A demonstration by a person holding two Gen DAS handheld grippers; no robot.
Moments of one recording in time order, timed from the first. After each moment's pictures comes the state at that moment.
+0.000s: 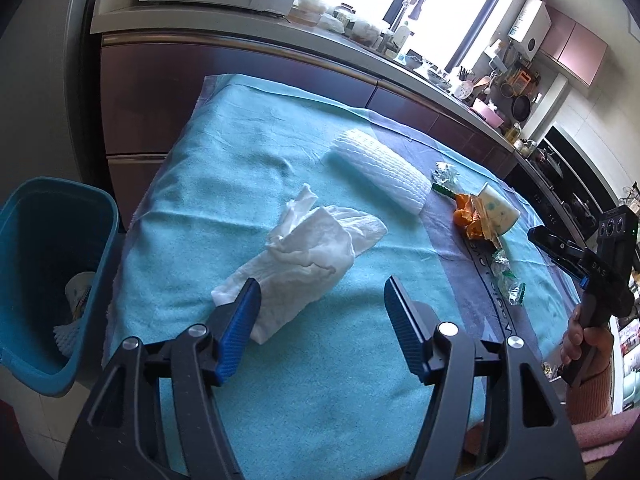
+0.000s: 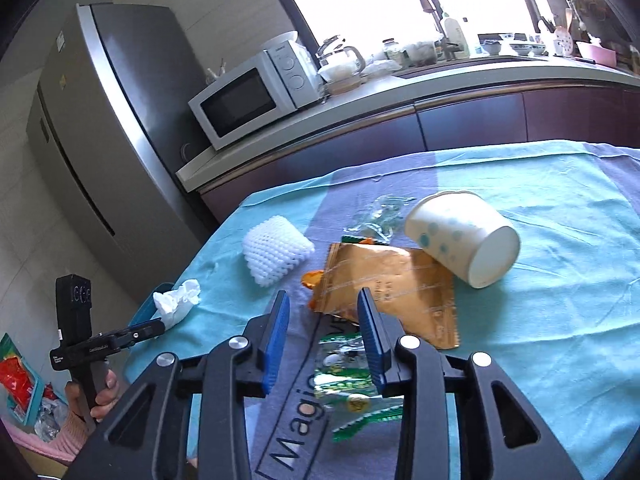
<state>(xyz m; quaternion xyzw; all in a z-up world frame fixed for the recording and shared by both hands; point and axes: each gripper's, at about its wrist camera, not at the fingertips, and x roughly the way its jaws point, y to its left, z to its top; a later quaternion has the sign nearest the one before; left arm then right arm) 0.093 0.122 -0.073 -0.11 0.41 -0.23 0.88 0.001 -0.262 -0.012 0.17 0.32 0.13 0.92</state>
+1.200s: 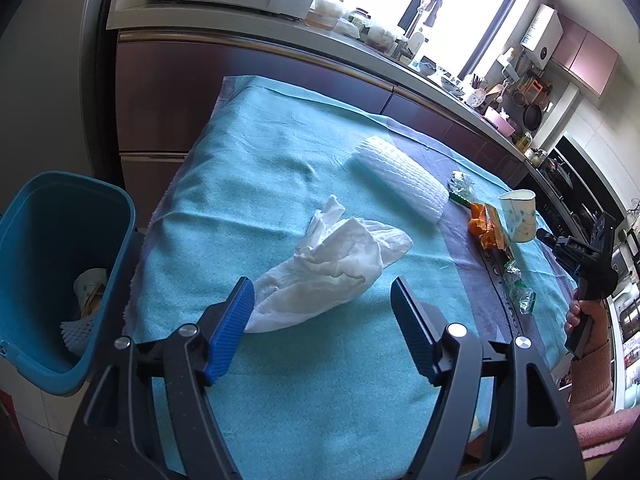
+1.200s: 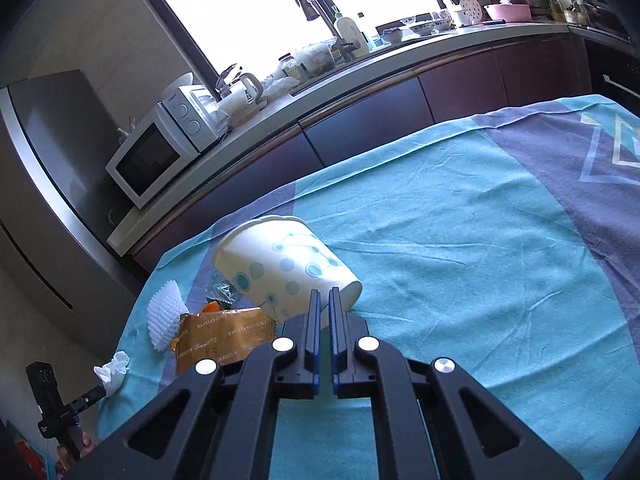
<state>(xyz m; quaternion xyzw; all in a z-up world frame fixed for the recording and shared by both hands) 0.096 0.134 -0.074 -0.12 0.41 -0.21 0.88 0.029 -0.379 -0.036 0.25 0.32 0.02 0.91</state>
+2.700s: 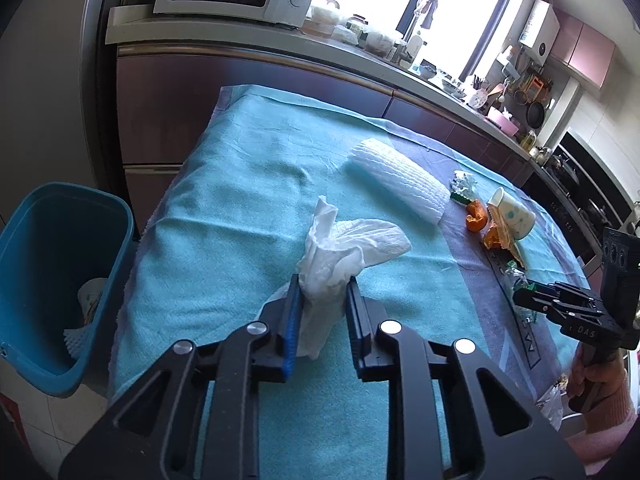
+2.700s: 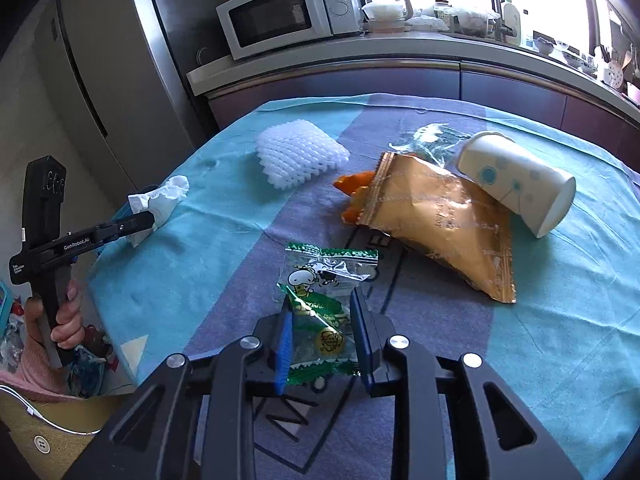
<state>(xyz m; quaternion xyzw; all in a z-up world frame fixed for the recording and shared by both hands) 0.087 0.125 -0.075 -0.10 0.39 -0.20 0.89 0.011 -0.185 -0.045 0.03 0.41 0.17 0.89</state>
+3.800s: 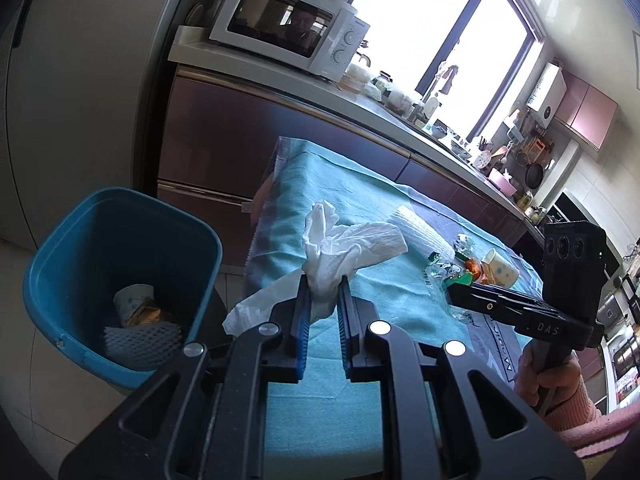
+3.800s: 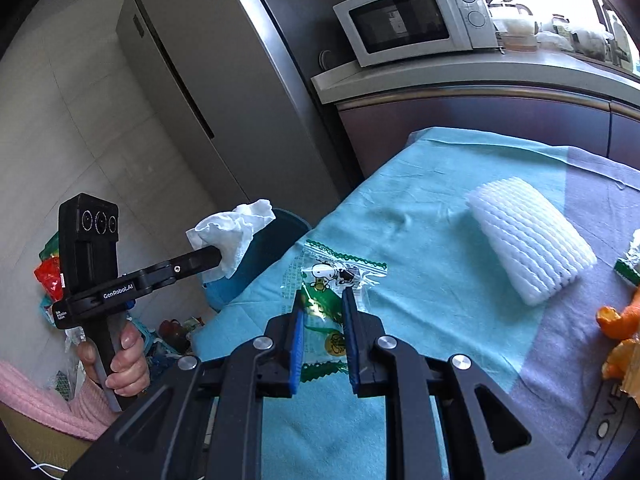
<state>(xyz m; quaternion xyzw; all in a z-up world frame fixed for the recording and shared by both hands) 0.051 0.226 -0.046 -0.18 0.33 -0.17 0.91 0.066 -0.044 -0.017 0.08 0.37 0.37 0.85</state>
